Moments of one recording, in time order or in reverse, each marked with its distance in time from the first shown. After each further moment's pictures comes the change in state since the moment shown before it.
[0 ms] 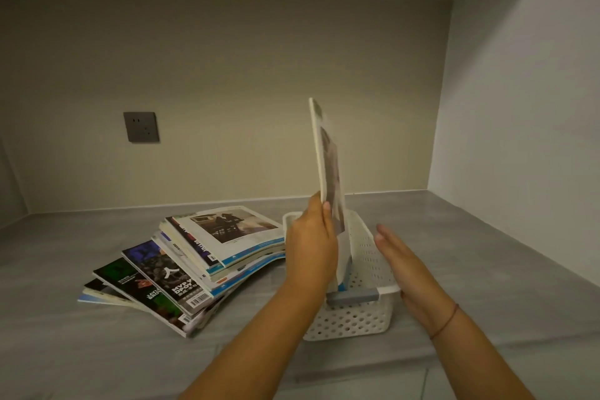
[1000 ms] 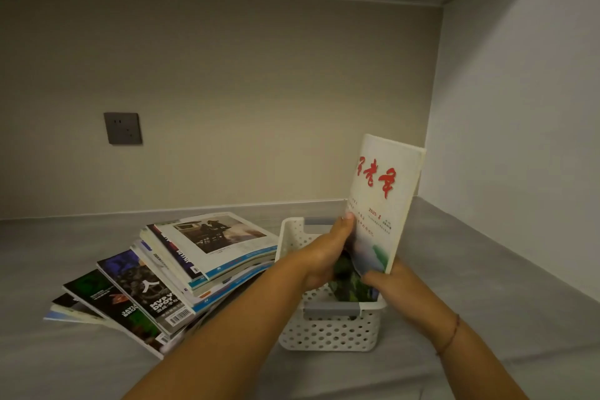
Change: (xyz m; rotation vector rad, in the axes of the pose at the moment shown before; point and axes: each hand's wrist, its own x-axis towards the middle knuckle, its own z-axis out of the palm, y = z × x) left_hand 0.029 -0.012 0.044 -0.735 -0.974 -0.687; right_hand 0.012 0.004 -0.002 -0.246 -0.041 -0.081
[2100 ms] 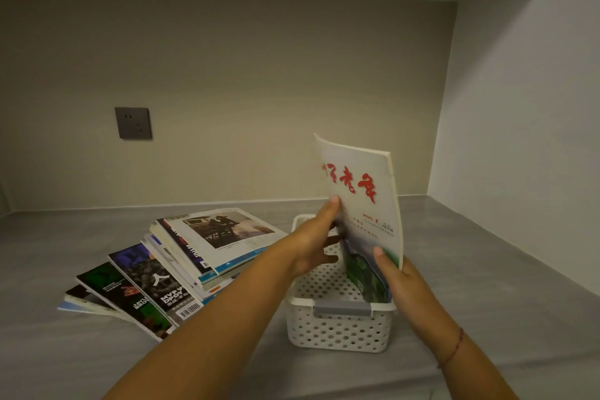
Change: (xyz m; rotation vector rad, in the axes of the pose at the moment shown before) left_hand -0.003 0.007 -0.035 -0.103 0.084 0.064; right_hand -0.010 -0.001 0.013 0.122 0.060 -0.065
